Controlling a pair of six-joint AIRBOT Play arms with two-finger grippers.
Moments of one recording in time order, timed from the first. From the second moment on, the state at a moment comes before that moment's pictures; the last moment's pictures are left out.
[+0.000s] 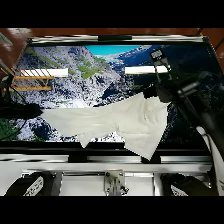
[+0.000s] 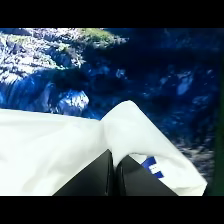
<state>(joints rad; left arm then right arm) 0.14 -0.88 0.95 1.26 -1.22 -1.47 0.38 -1.22 1.21 1.25 -0.93 -1.42</state>
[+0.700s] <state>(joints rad) 0.11 -0.88 0.83 1.26 -1.13 -1.50 0.04 -1.31 1.15 1.80 -1.15 -1.67</state>
